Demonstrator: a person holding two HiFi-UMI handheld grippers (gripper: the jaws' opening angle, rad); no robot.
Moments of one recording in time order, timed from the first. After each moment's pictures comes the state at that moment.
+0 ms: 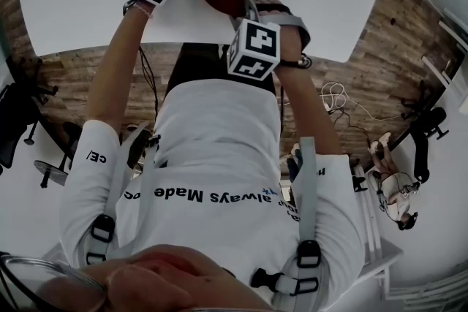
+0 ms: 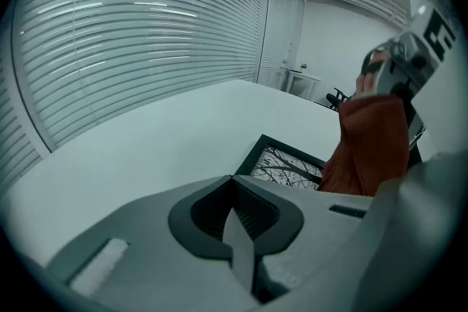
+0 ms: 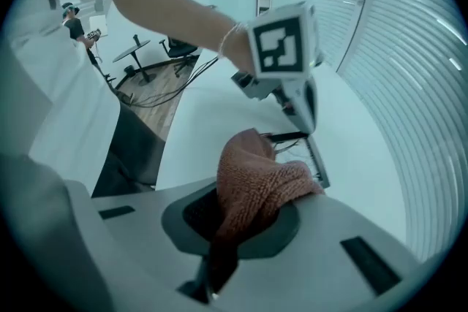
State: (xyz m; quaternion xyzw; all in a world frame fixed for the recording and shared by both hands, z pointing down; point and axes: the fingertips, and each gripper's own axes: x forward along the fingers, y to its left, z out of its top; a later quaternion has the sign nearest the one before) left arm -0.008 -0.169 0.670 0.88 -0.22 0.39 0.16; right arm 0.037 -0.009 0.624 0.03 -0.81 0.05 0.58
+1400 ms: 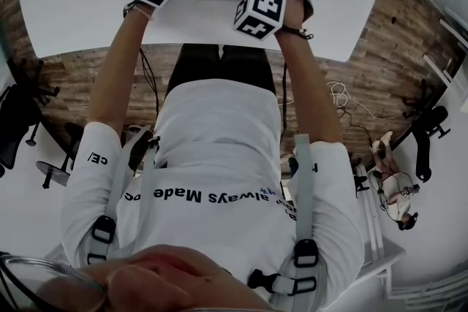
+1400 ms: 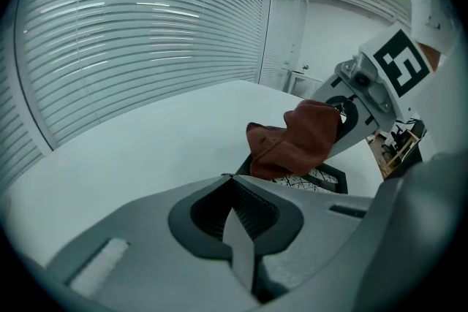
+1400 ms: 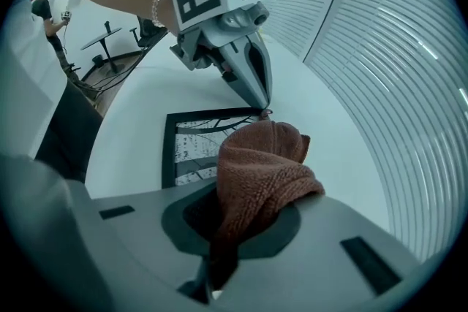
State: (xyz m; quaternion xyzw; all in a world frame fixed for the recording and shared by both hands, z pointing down) left arm -0.004 -0.170 0.672 0.88 -0.23 0.38 0.16; right arm 0.072 -0.095 0.677 0.15 -0.80 0.02 0.59
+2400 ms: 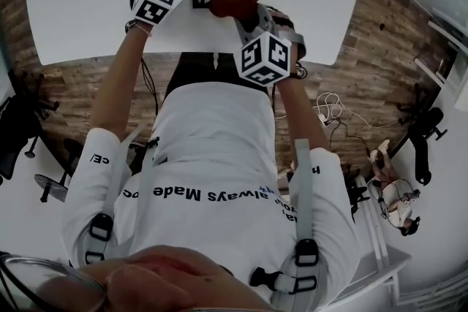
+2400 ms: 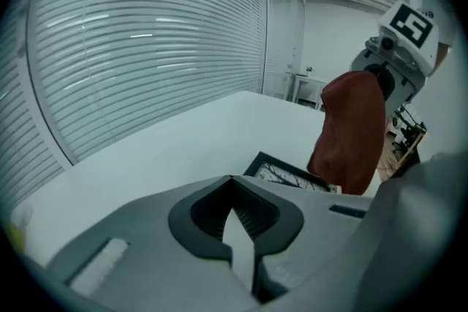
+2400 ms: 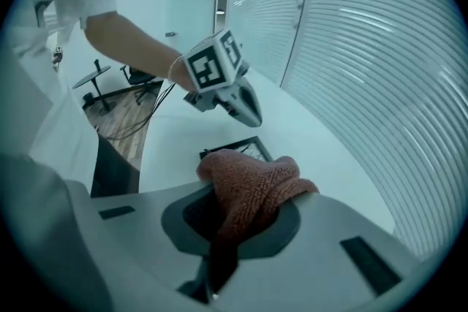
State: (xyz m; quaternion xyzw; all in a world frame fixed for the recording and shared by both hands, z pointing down) left arm -0.007 -0.167 0.636 0.88 -0.26 0.37 0.12; right arm 0.079 -0.043 0.583 0.21 -0.84 0.07 0.49
